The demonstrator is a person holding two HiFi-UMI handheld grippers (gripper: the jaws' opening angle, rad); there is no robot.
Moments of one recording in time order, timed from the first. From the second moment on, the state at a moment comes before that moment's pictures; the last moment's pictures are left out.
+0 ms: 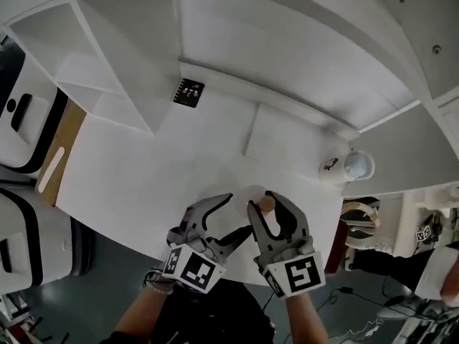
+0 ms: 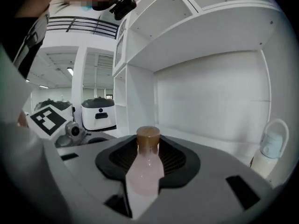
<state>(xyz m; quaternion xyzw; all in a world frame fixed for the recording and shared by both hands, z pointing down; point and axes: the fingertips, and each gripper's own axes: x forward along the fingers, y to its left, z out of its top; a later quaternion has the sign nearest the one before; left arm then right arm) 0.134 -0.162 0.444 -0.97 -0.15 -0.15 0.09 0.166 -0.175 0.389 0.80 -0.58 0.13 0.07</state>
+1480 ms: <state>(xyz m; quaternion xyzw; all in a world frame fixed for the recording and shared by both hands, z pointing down) 0.116 -0.107 0.330 -0.97 -0.16 -0.08 0.15 0.115 -0.124 0.260 0.77 -0.64 0.03 0.04</state>
